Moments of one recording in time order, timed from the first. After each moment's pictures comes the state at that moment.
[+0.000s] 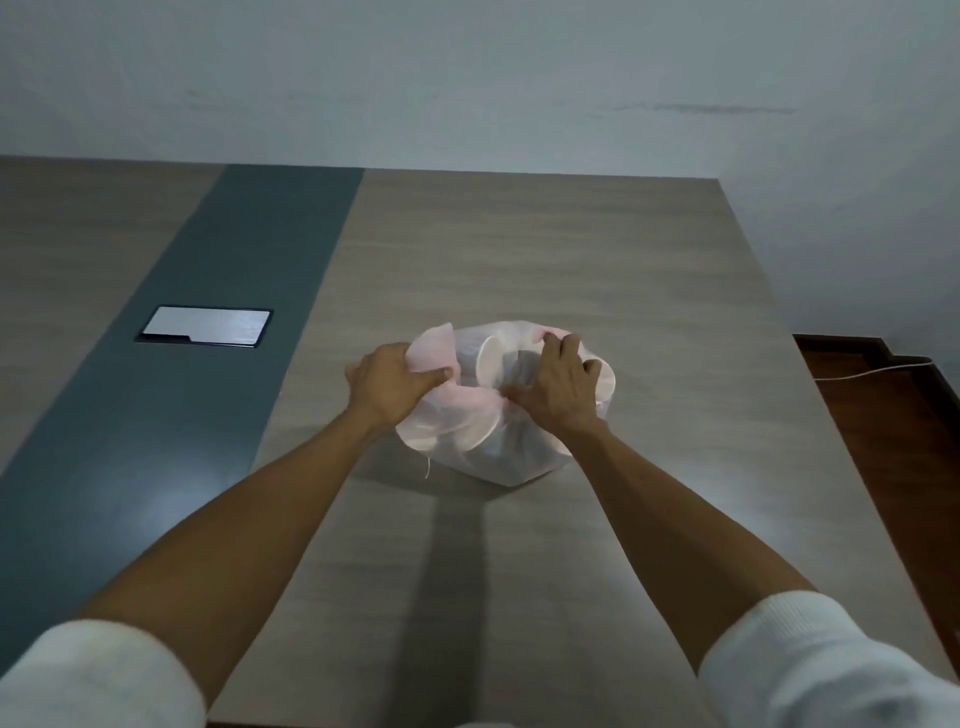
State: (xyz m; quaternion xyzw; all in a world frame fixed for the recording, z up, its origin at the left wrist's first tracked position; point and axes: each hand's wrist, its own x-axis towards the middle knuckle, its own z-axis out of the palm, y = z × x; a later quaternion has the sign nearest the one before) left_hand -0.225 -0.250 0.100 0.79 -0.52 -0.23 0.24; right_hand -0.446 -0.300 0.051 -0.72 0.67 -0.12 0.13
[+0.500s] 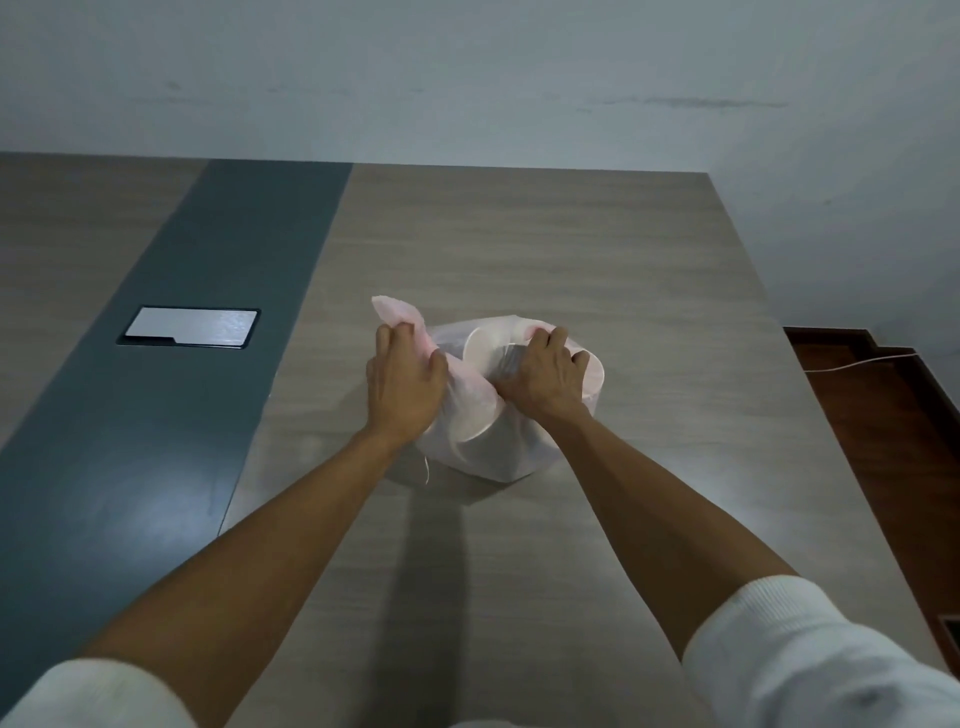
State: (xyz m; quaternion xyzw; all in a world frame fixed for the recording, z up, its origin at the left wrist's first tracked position) left_hand -0.254 -0.252 0.091 0.74 -0.55 -0.17 0.36; right_hand -0.429 -0.311 0.055 -0.71 0.69 -0.09 0.12
